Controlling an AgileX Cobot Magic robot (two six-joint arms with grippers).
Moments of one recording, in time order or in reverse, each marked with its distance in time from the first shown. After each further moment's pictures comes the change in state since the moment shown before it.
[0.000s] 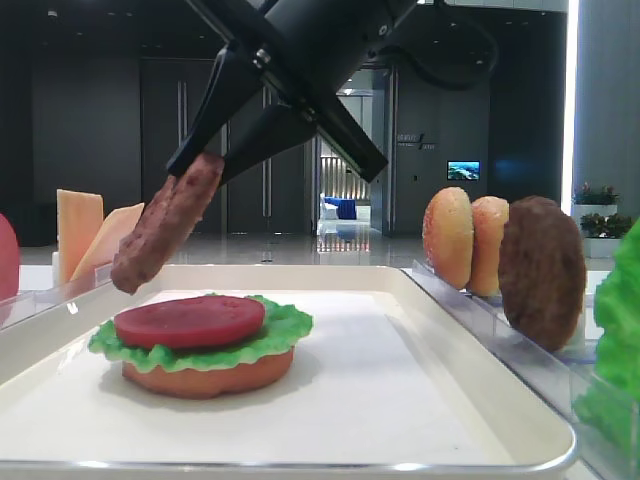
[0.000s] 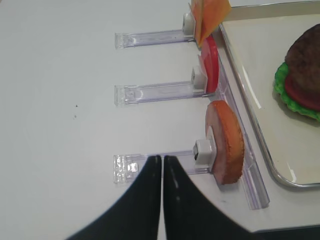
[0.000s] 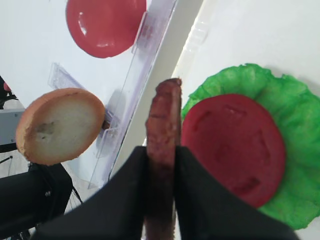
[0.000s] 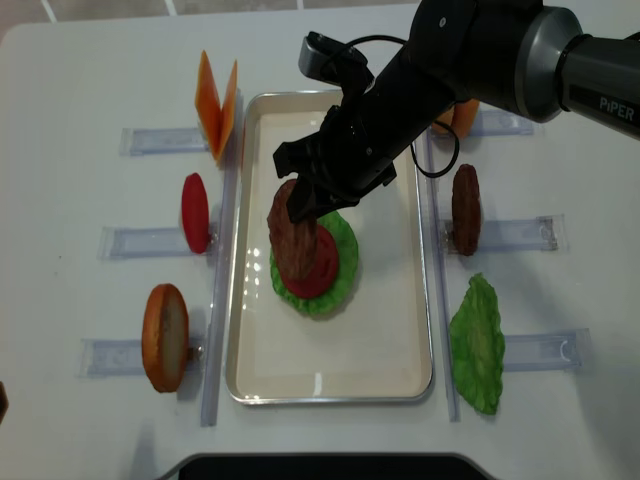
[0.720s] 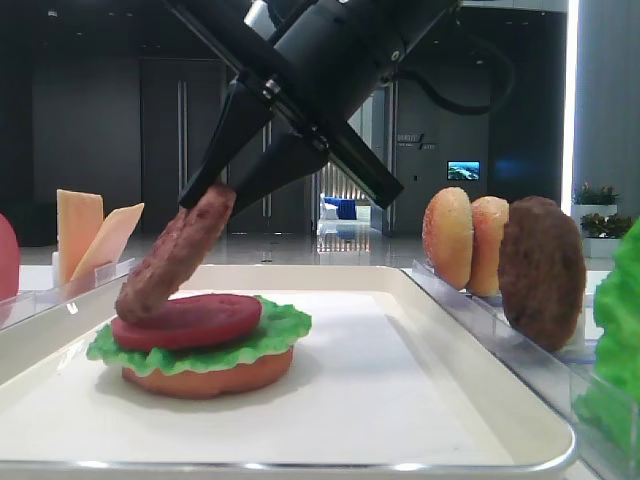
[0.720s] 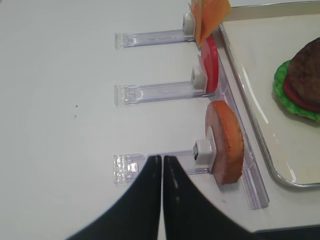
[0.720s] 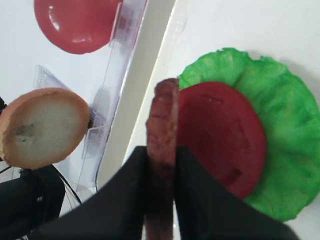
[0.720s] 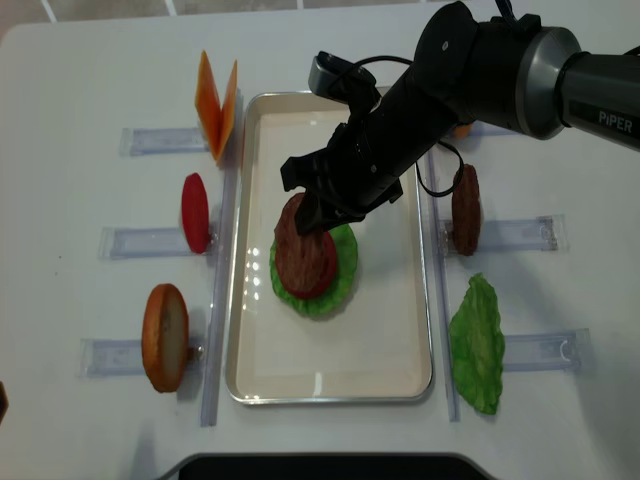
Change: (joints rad) left arm 0.000 0.000 0.000 0.000 0.000 0.000; right arm -0.001 0.000 0.069 0.021 -0.058 0.000
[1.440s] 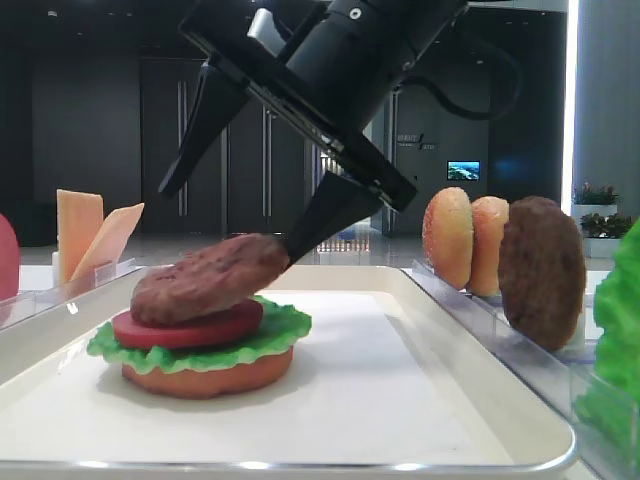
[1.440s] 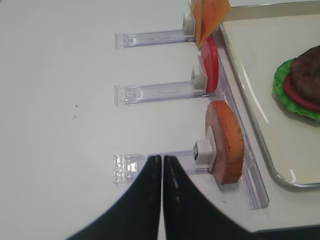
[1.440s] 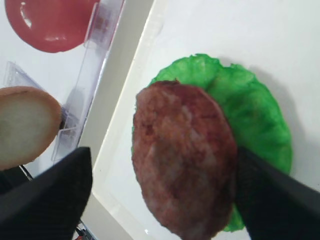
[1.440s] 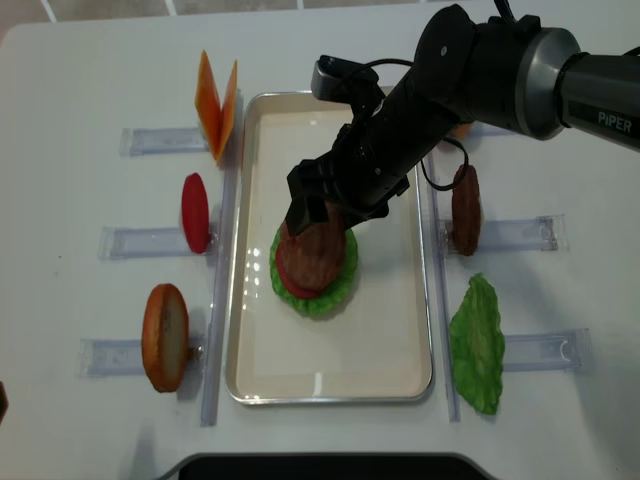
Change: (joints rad) left arm 0.000 0.000 0.000 0.000 0.000 0.000; right arm -0.005 0.000 0.001 -0.088 -0.017 0.001
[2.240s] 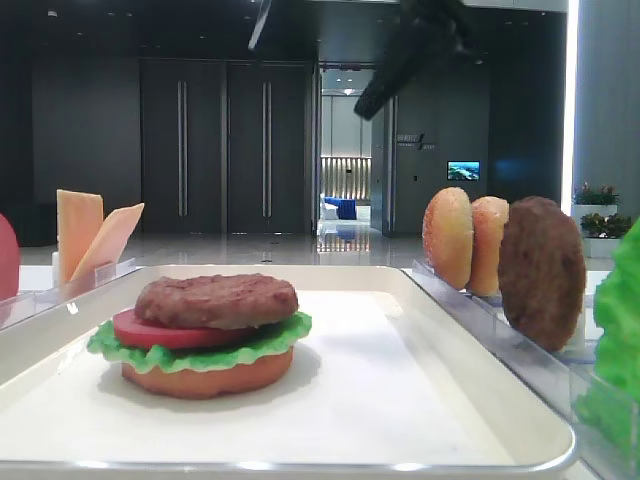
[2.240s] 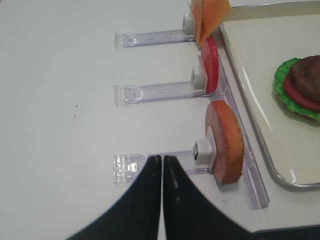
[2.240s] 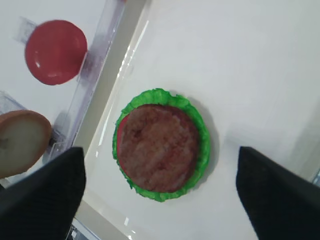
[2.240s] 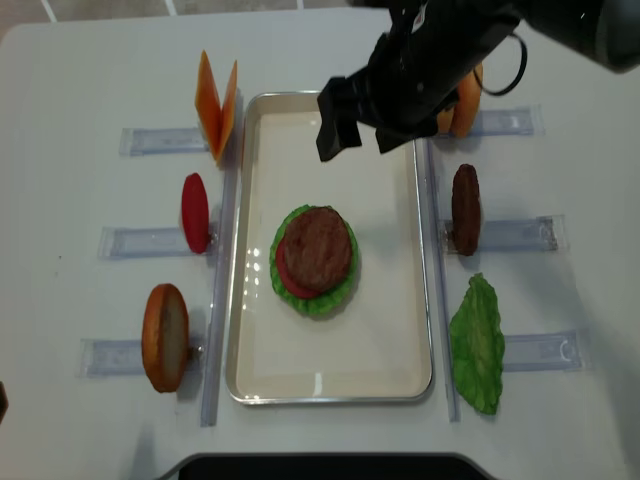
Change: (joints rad) left arm 0.000 0.000 0.000 0.000 0.000 0.000; right arm -0.055 -0.166 -0.152 -0.338 0.160 0.266
